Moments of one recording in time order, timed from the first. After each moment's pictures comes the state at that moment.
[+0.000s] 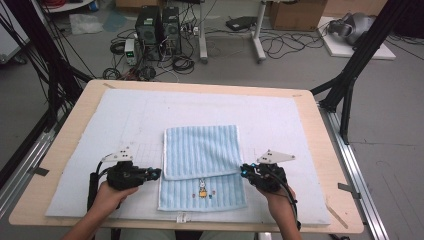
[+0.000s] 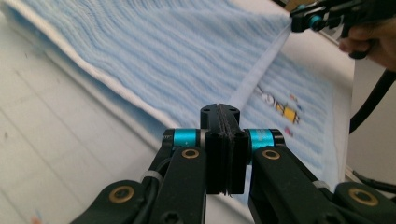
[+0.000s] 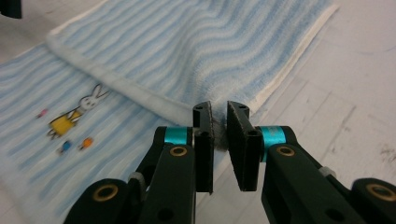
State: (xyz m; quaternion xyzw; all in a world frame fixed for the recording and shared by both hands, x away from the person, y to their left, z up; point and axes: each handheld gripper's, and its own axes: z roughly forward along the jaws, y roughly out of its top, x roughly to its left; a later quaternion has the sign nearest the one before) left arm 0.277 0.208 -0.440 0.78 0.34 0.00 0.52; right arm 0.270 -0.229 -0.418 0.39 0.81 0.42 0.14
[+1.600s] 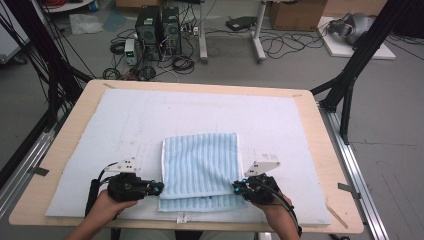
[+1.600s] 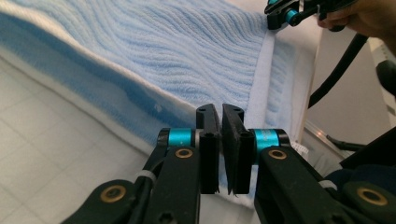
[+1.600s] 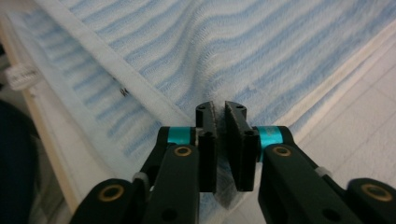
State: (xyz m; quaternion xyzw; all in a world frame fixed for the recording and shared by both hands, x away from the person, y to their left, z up) left arm 0.261 0.198 -0.438 0.81 0.31 -0.04 0.50; right arm 0.253 -0.205 -0.424 0.34 0.87 0.36 0.08
